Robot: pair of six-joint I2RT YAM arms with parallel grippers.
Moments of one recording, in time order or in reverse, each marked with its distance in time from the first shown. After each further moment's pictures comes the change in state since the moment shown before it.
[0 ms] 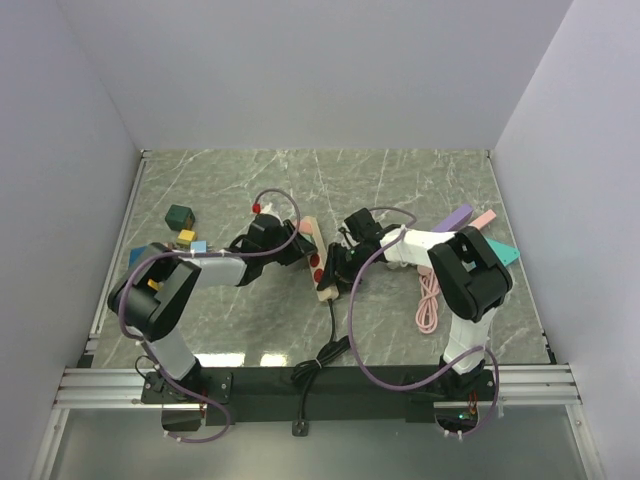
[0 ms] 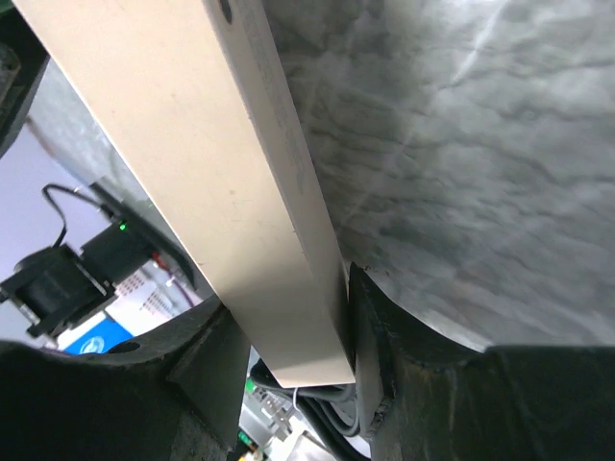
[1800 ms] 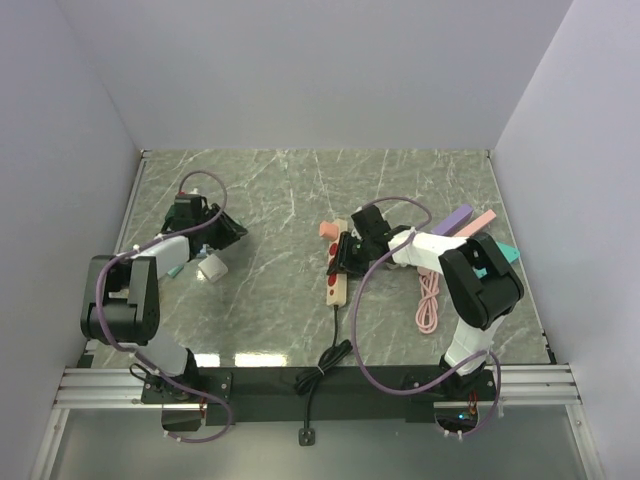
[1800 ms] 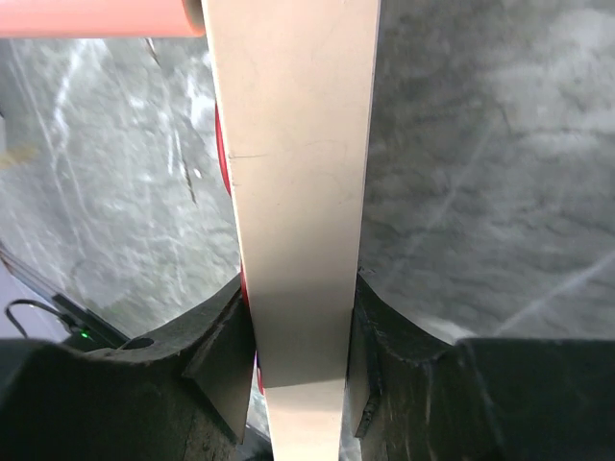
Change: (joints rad) left arm 0.503 -0.103 0.061 -0.320 0.194 0.214; right arm -0.017 -0.077 -0.042 0.106 0.270 0.005
